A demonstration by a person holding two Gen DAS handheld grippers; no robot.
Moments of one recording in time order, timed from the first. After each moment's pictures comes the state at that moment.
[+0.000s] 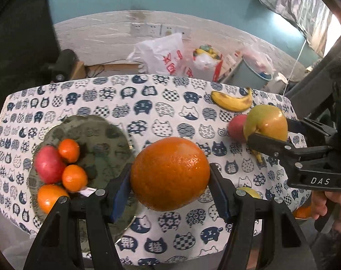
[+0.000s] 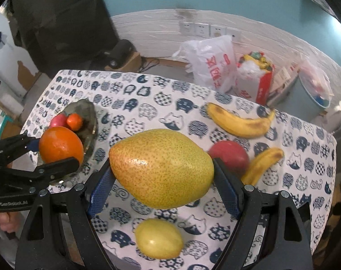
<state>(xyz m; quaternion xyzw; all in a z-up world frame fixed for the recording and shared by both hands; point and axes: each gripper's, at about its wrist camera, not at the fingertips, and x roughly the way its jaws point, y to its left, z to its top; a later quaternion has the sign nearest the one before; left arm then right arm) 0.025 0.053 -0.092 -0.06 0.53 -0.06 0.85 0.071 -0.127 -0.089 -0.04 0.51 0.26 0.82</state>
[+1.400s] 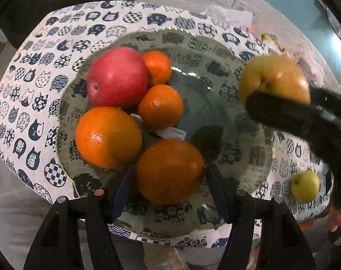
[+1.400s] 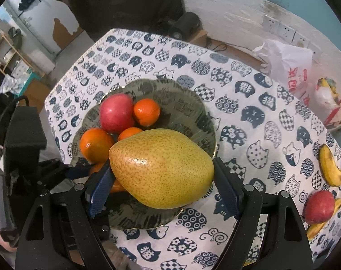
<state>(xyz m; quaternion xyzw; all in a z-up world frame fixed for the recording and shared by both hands) -0.018 0.180 -0.185 -0.14 0.61 0.06 0.78 0.056 0.069 -0.132 -0.11 0.54 0.39 0.74</state>
